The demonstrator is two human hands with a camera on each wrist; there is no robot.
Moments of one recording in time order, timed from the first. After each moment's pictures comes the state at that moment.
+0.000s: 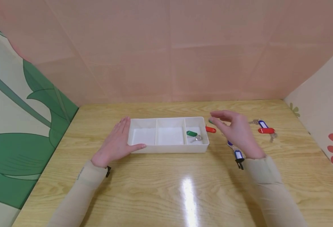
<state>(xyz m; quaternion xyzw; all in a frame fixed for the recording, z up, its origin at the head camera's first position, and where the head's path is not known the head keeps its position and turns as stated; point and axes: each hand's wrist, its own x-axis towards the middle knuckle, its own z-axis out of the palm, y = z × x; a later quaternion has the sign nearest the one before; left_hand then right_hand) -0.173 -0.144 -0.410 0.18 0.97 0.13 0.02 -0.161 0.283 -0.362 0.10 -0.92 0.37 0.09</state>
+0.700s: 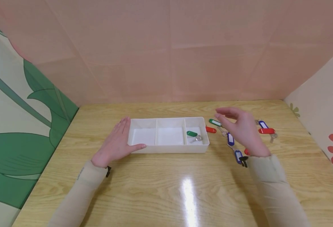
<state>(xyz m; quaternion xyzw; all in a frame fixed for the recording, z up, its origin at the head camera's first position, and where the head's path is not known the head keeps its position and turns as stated) -0.174 -0.145 -0.411 0.18 0.97 0.13 0.02 -0.163 0.293 -0.354 0.07 -0.92 0.36 0.11</state>
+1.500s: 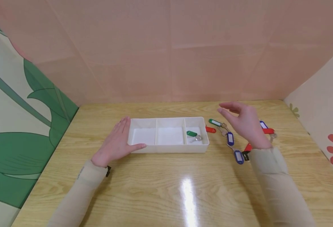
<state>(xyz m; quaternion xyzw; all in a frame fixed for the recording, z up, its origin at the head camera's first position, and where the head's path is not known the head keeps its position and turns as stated) -0.174 -0.144 -0.411 0.18 0.98 0.13 0.03 -0.177 0.303 -0.344 0.05 -0.92 0.36 0.09</state>
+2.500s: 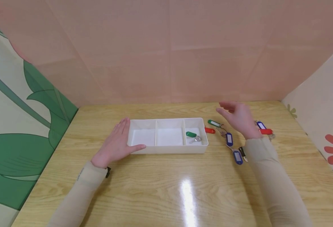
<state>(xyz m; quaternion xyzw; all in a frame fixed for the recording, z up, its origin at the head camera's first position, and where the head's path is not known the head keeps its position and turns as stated) -0.174 -0.143 -0.412 0.18 0.97 0.14 0.02 -0.218 0.322 -0.373 0.04 -0.93 0.36 0.06</state>
